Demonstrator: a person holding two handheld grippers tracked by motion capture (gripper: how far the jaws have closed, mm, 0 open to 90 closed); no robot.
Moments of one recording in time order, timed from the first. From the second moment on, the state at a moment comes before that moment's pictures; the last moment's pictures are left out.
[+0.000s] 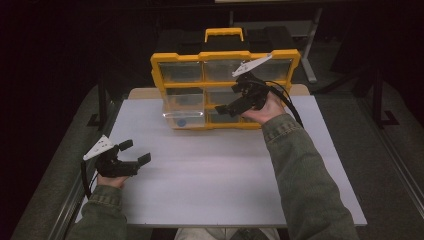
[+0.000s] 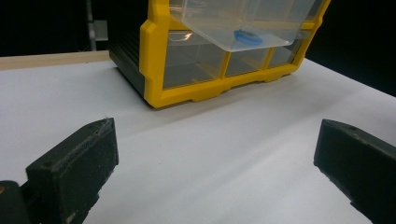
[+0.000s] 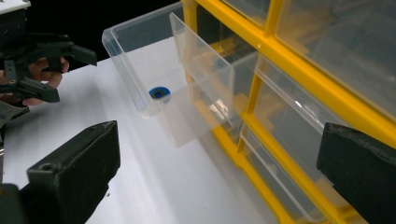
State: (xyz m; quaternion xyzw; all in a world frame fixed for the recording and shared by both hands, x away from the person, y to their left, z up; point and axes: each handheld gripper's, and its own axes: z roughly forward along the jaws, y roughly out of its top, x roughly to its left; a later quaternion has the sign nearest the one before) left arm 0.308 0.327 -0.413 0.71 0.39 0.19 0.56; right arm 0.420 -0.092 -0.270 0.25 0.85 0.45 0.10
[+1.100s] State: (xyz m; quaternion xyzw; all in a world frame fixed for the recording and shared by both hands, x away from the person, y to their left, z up) left arm 0.309 0.325 -0.413 0.71 0.39 0.18 0.56; right arm 0.401 -0.147 -0.318 0.30 0.82 0.47 0.09
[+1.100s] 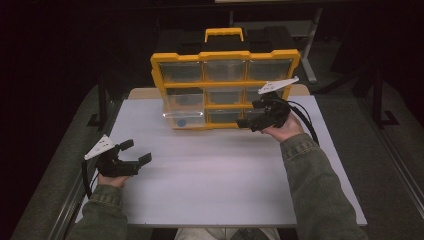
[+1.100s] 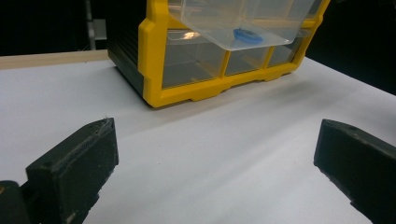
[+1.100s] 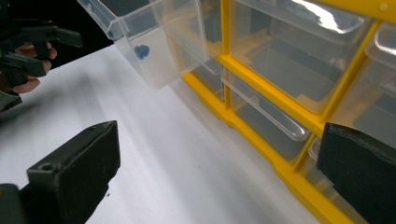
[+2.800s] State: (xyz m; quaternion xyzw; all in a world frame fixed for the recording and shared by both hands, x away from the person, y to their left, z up) left arm 0.308 0.325 -0.411 0.70 0.39 0.18 0.56; right arm 0.366 -0.208 -0.398 0.37 0.80 0.46 0.09
